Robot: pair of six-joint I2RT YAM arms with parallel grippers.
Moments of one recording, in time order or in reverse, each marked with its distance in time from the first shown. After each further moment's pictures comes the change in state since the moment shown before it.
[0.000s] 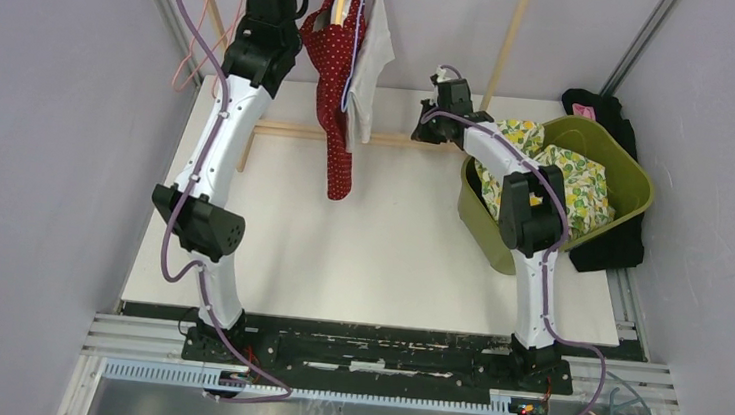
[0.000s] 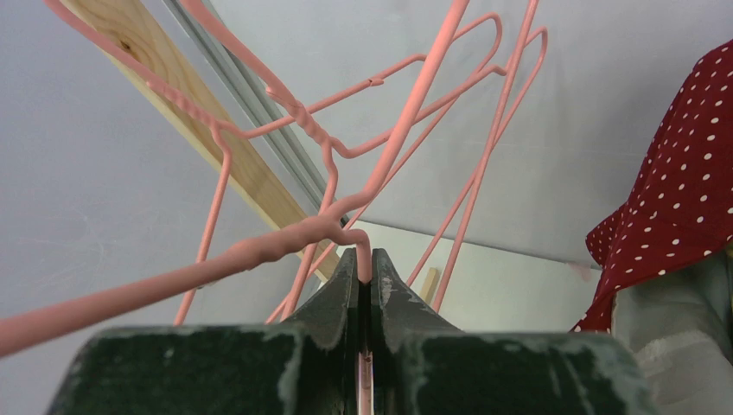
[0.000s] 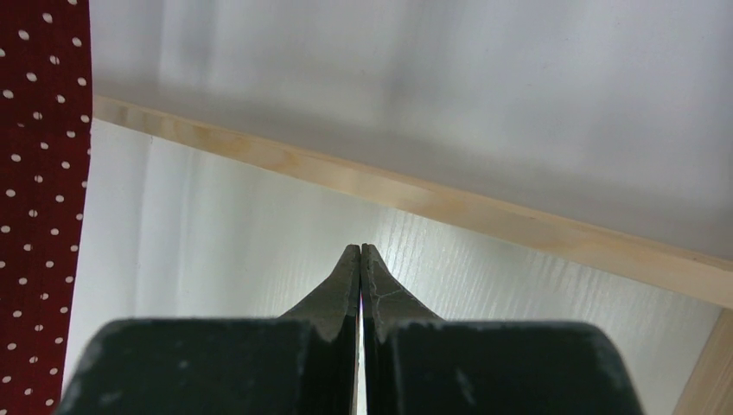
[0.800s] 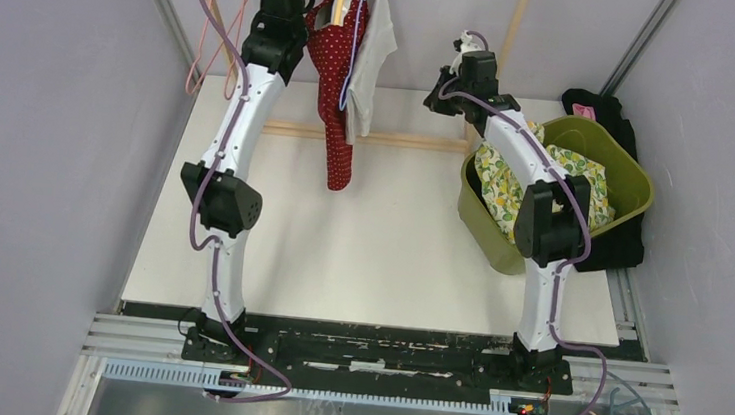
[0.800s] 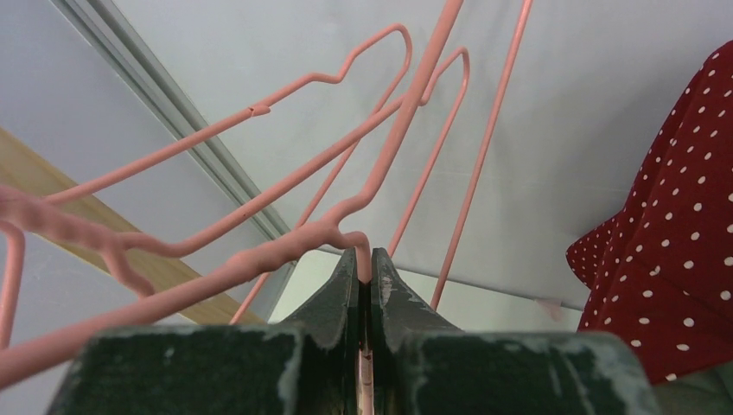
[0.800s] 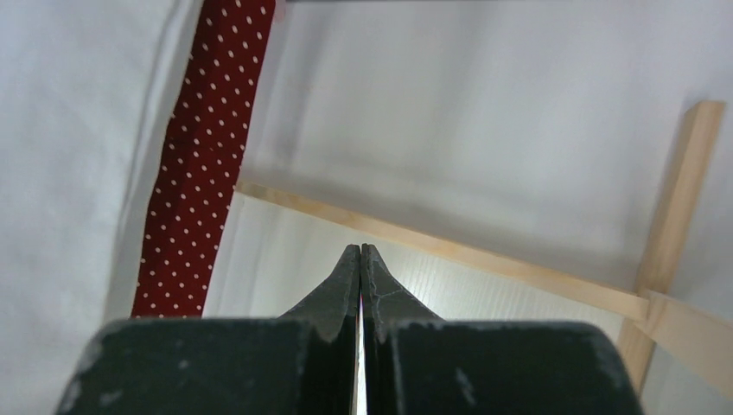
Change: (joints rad) left arm 0.049 0.236 0.192 0.076 0.097 -0.018; right arm -0.040 -0.125 0.051 0.020 -0.017 0.012
